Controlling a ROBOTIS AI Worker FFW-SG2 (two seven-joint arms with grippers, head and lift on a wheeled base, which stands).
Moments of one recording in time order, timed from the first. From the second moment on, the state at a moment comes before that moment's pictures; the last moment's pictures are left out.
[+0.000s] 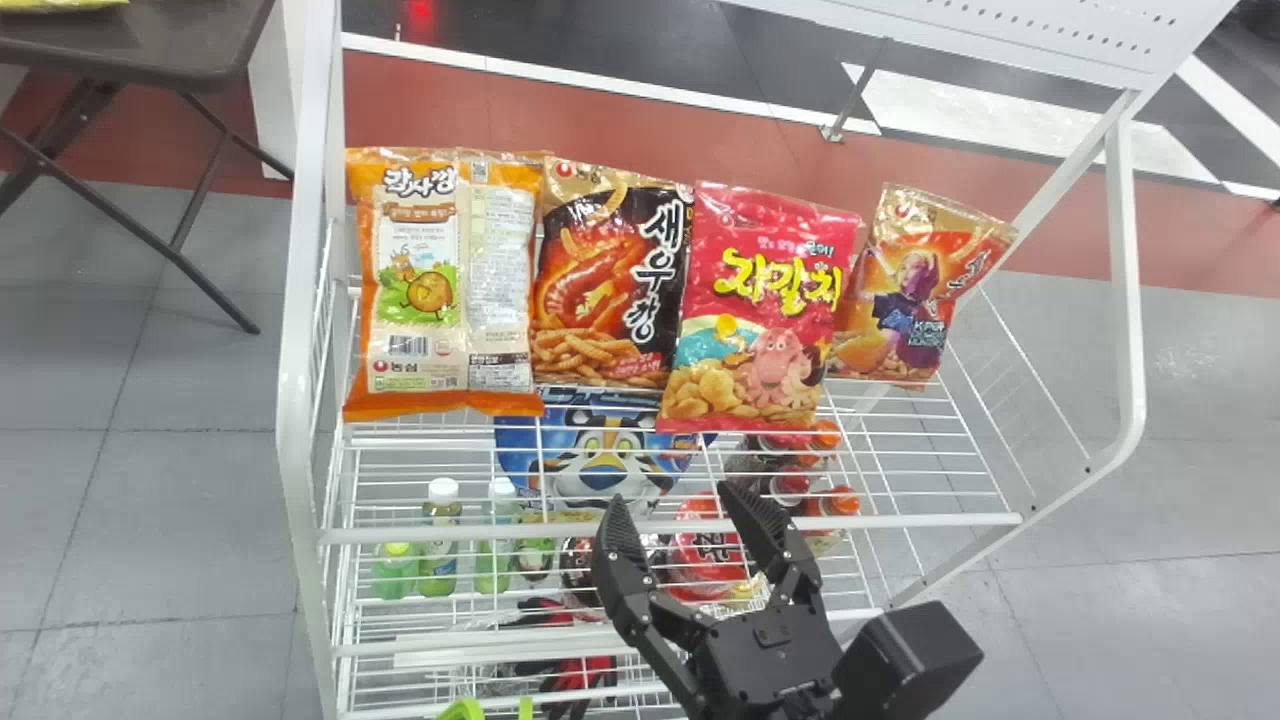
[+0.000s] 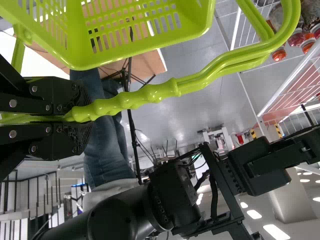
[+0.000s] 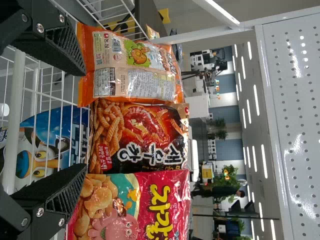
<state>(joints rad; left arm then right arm) 0.77 0.10 -0.20 -2.48 0.16 1.46 -1.01 0.90 -0.17 0.11 -2.29 -0.12 -0.03 -0.03</state>
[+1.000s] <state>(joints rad) 0.77 0.09 -0.21 -2.47 0.15 1.46 -1.00 0.76 -0.16 0.15 -2.26 -0.10 -0.01 -0.03</state>
